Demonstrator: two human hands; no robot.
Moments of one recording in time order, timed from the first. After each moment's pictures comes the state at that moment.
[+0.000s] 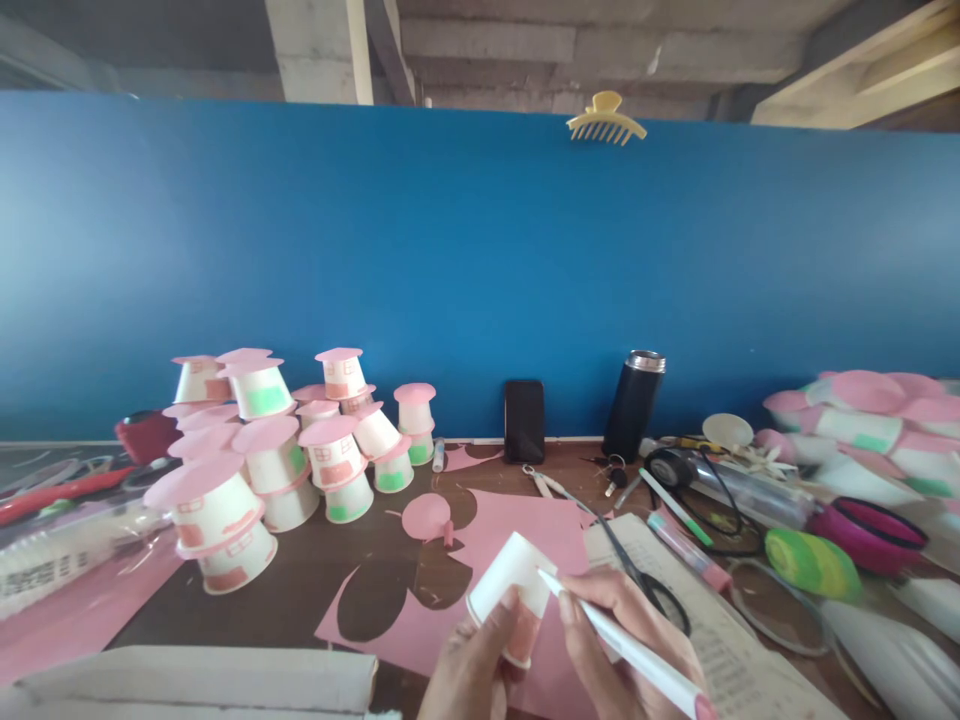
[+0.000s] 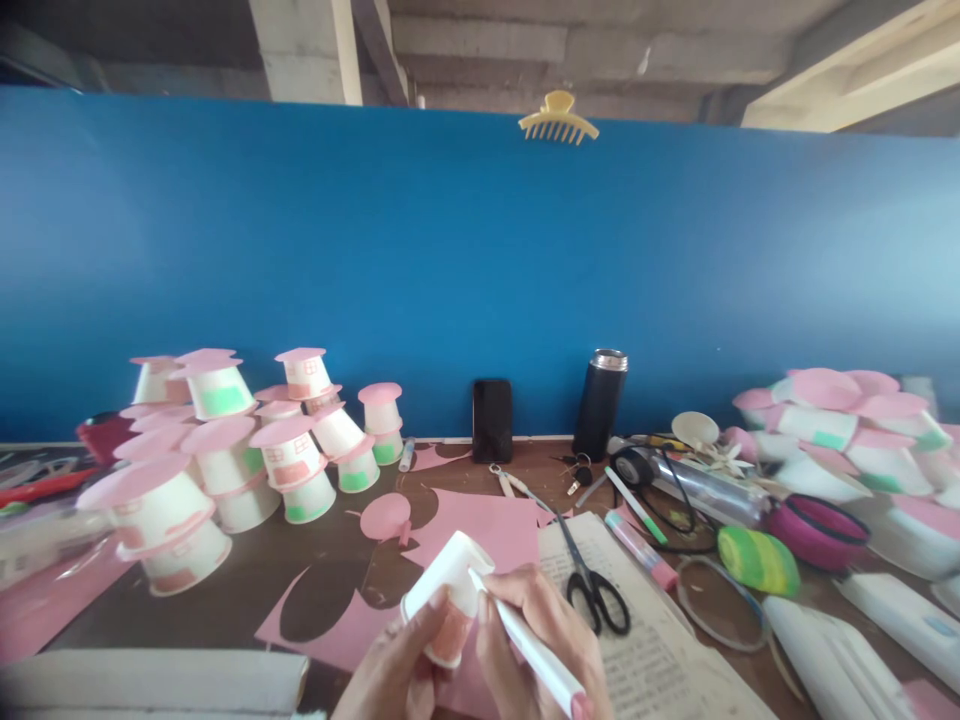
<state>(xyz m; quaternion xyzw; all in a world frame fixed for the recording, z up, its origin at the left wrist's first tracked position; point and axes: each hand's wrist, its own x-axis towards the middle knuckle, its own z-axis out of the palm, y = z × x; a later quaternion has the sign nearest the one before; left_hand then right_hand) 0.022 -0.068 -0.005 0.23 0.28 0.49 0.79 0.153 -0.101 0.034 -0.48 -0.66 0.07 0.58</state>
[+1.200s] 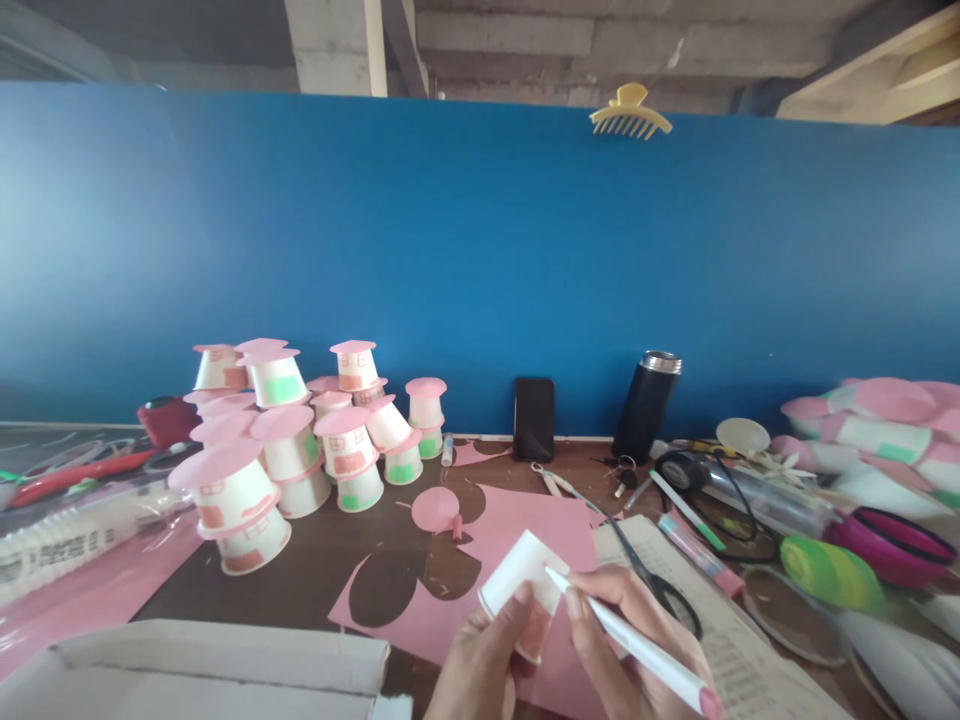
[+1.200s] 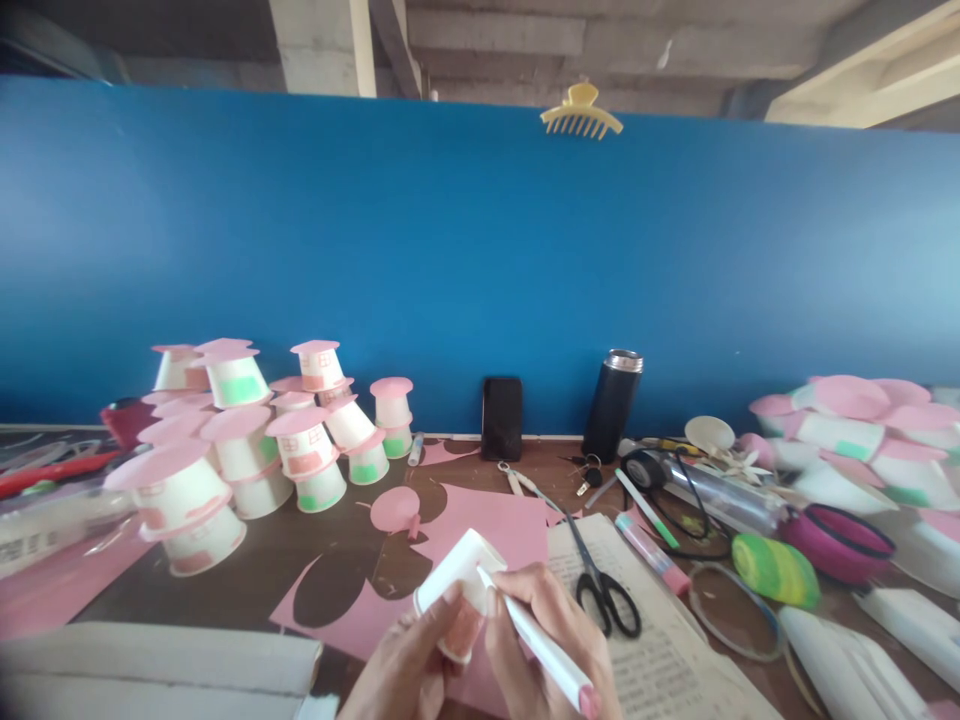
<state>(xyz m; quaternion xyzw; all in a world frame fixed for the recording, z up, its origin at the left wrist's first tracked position) 0.023 -0.069 -0.007 0.26 0.28 0.49 0.78 0.159 -0.100 0.032 -0.49 -0.71 0.04 0.51</state>
